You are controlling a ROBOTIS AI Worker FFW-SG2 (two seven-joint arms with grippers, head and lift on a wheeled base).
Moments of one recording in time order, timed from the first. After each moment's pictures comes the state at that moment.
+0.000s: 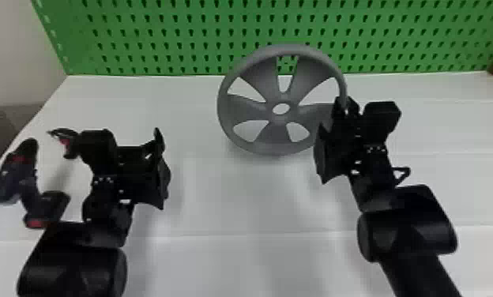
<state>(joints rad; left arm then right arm) 0.00 0.12 -0.06 -1.57 0.09 -0.07 0.13 -0.22 -0.06 0.10 -1.37 0.00 -0.12 -0.09</state>
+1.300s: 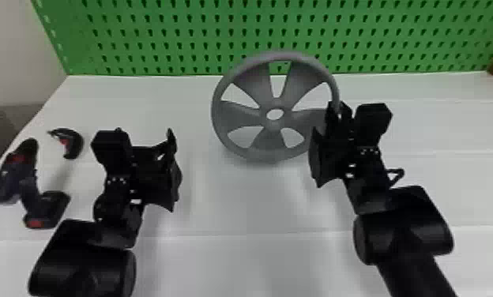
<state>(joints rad) 0.00 0.11 -0.11 -1.57 0.07 -0.07 0.13 -0.21 -0.05 0.12 -1.39 0.00 -0.07 -0.09</state>
